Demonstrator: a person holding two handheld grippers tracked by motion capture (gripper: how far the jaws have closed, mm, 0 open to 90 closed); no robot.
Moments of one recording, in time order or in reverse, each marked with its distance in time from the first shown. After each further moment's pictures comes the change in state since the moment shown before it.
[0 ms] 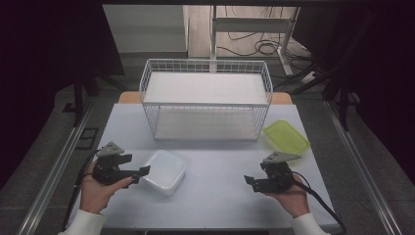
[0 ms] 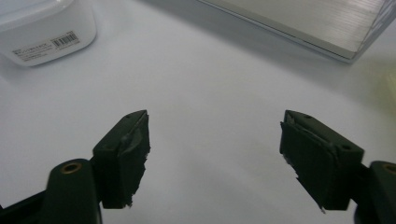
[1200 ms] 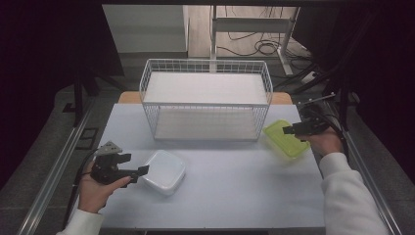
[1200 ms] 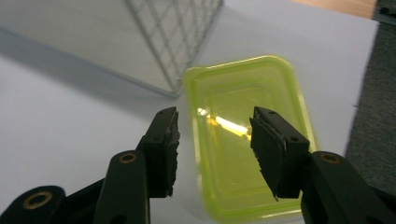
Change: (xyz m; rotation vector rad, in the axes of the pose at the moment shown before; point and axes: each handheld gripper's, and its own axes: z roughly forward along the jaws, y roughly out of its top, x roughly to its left) left arm 0.003 0.000 0.000 -0.002 -0.011 0.005; right arm -0.152 0.091 -0.028 0.161 -0.145 0.190
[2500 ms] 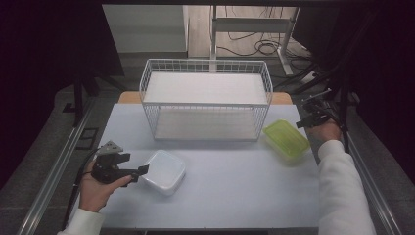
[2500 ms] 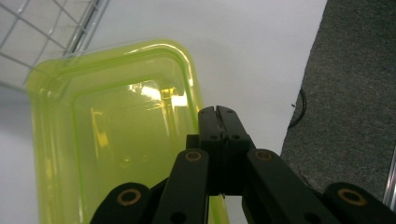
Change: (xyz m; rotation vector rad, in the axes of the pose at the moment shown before) left arm 0.004 -0.001 0.004 0.010 0.017 -0.020; right arm -0.081 0.013 0.067 0.133 -0.091 0.025
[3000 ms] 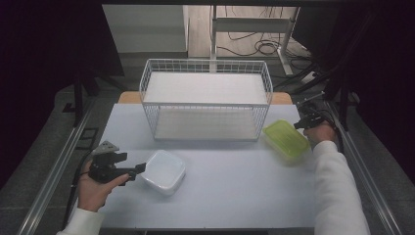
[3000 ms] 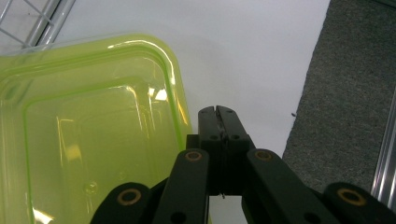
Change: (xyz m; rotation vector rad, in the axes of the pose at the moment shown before) left arm 0.006 -0.002 -0.002 -0.020 0.025 -0.025; right arm -0.002 0.000 0.025 0.007 -0.044 -0.031
